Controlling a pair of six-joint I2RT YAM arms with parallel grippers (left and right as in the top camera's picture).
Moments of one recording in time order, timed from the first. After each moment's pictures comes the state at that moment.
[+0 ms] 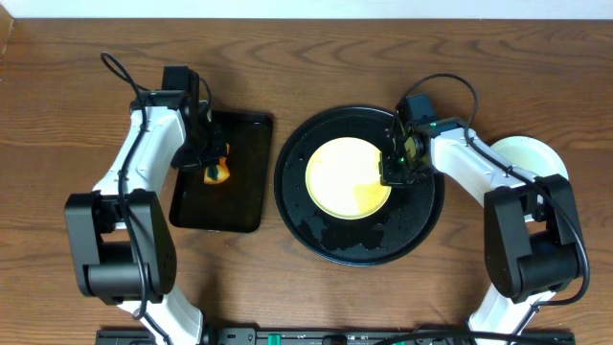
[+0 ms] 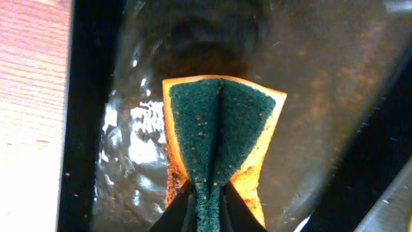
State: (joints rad) left arm 0.02 1.86 1.35 -0.97 0.07 -0.20; right arm 0.28 1.92 1.19 -0.72 -0.21 0.29
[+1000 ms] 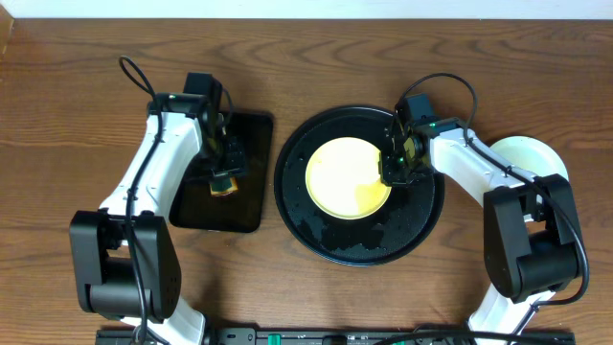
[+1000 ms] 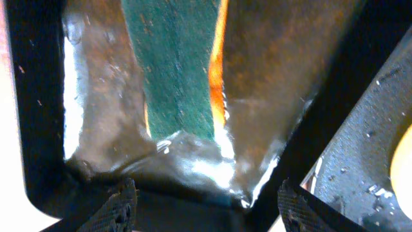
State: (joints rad) left arm -0.09 1.77 1.33 -1.14 0.06 -0.30; right arm 0.28 1.92 1.18 -0.70 -0.21 0.28
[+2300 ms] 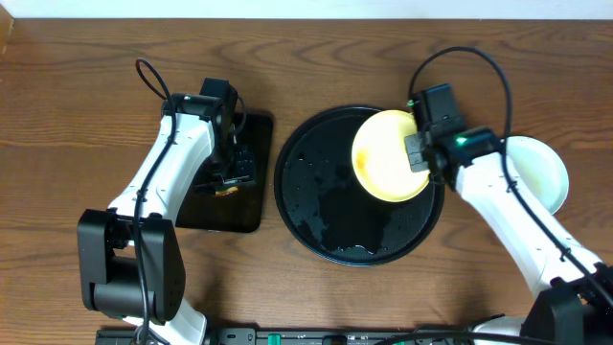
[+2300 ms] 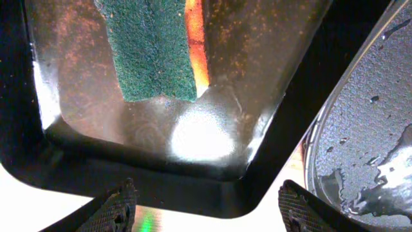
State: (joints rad) left arm -0.15 1.77 1.33 -1.20 0.07 -0.33; right arm 0.37 1.56 1.17 -0.73 0.39 0.06
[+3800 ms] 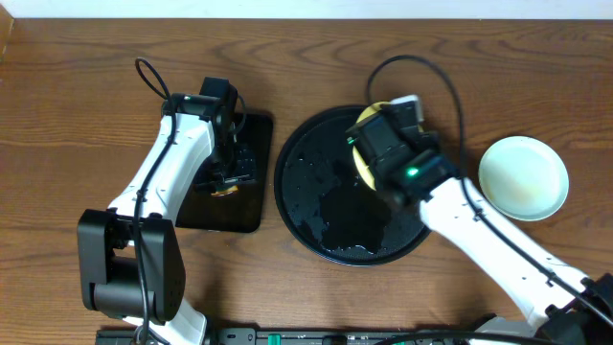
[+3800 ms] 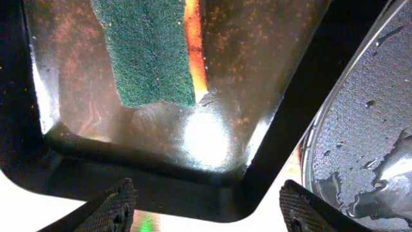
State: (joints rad) left arm -0.15 1.77 1.33 -1.19 0.07 -0.33; right arm 0.60 1.52 1.17 -0.77 0.79 0.32
